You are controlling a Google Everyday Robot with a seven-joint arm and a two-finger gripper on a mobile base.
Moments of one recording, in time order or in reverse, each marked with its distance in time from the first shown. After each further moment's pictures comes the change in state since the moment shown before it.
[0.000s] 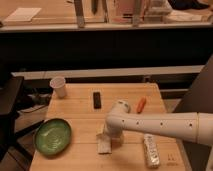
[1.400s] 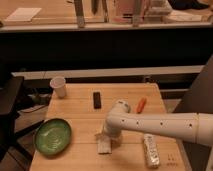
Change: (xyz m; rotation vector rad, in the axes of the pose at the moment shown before) arm -0.002 -0.008 0.000 0.025 -0.010 -0.003
